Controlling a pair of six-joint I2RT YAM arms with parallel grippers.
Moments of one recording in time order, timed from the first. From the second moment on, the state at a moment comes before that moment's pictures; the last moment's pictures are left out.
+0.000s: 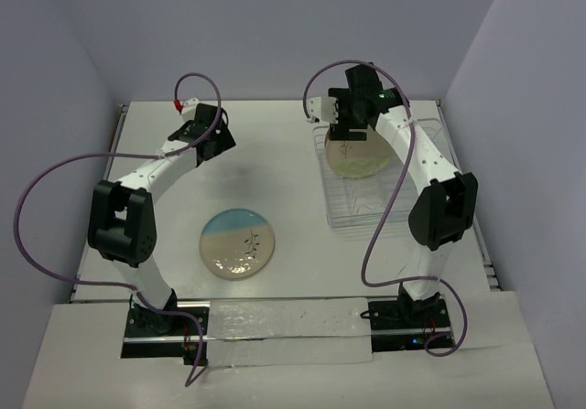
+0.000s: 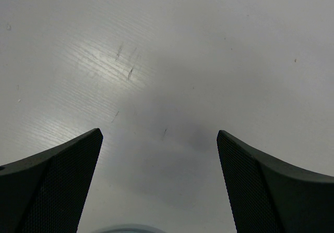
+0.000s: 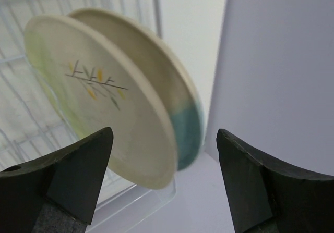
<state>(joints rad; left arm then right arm) -0.34 1.76 1.35 -0.42 -0.46 -0.66 0.32 1.85 1.83 -0.86 -0.04 -1.31</state>
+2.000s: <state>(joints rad) -0.31 1.14 0.55 -0.64 -0.18 -1.06 0.79 1.65 1.14 -0.19 -0.21 0.47</state>
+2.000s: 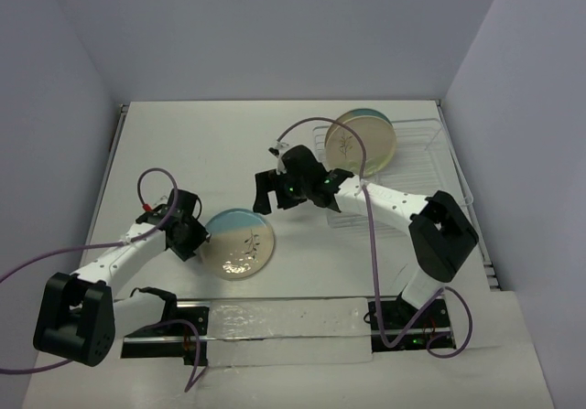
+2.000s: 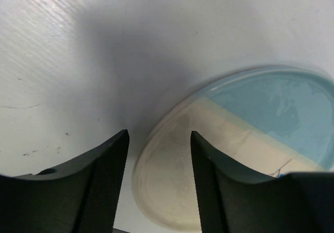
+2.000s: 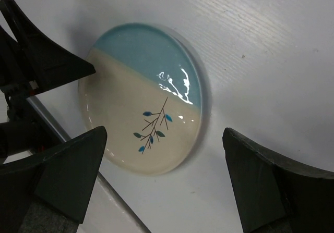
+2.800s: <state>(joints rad) -0.47 1.40 0.73 -0.78 -0.28 -1.06 0.80 1.80 1.10 -0.13 -0.28 0.52</state>
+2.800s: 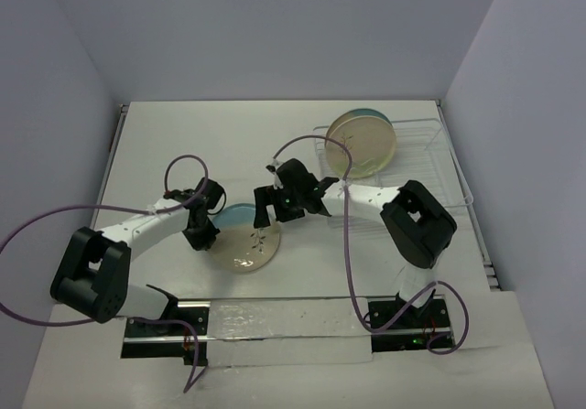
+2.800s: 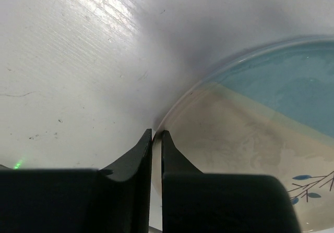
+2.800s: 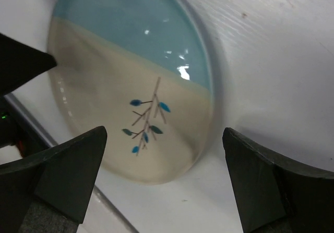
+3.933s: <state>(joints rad) -0.48 1.39 0.73 -0.80 -0.31 -1.01 0.73 1.90 1.09 -0.06 -0.53 0.54</state>
